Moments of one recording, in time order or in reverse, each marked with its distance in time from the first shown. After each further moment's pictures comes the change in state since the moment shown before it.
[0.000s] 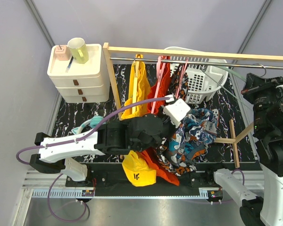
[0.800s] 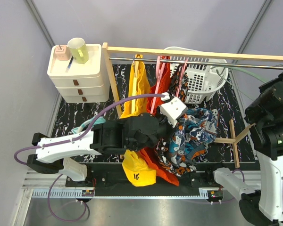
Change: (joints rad) left arm 0.000 -0.020 0.000 -0.019 0.043 -0.079; right arm 0.000 0.071 0.008 0.098 0.619 -0.343
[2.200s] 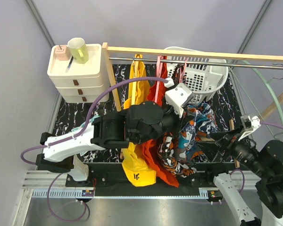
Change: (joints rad) left arm 0.006 0.130 0.312 -0.120 0.083 -0.084; right arm -0.001 -0.441 -0.260 -0.530 -1.519 0.124
